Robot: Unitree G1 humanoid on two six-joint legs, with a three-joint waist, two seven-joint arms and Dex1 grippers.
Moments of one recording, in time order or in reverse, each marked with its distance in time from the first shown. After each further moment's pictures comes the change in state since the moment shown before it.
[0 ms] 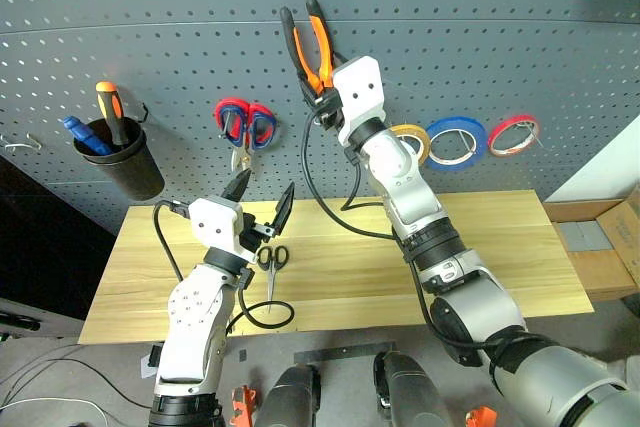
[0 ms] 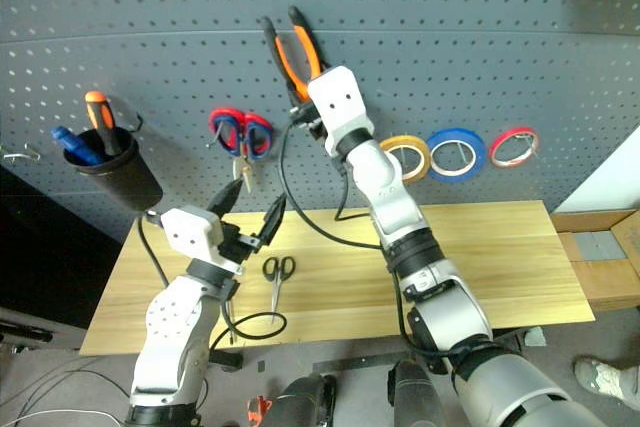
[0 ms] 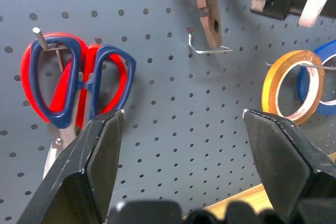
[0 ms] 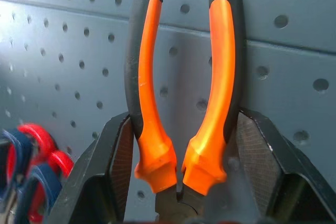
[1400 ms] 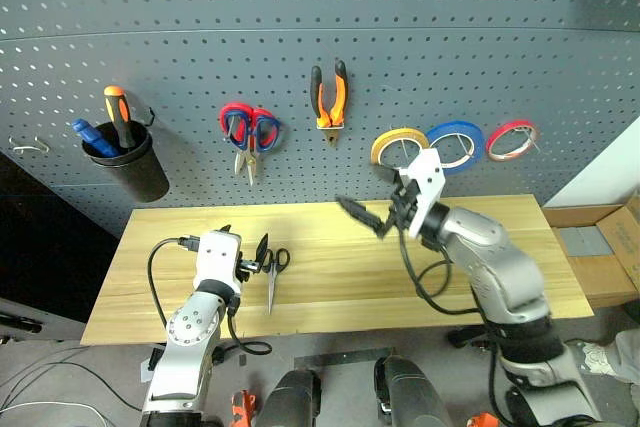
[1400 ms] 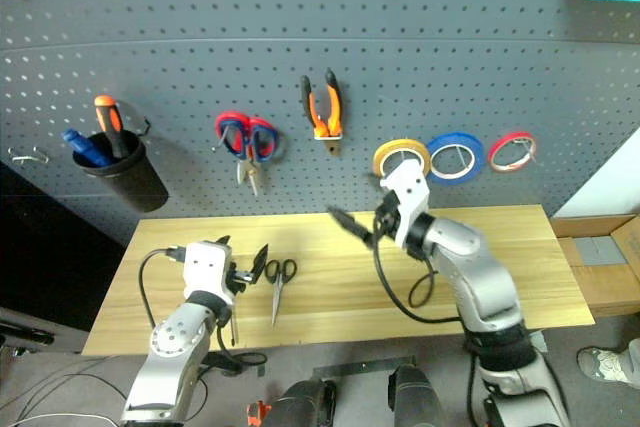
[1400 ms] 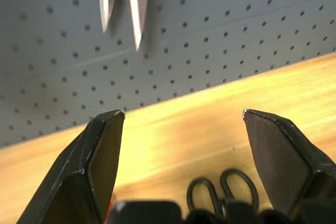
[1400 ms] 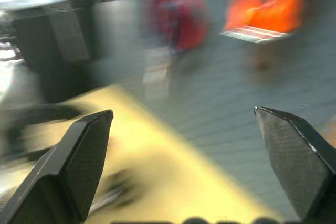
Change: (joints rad) left arm 0.111 0.028 0.017 0.184 0.132 0.201 0.104; right arm 0.611 -0.460 0.061 -0.955 0.500 0.841 0.629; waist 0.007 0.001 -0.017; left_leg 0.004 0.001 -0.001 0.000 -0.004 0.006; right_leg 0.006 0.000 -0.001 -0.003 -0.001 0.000
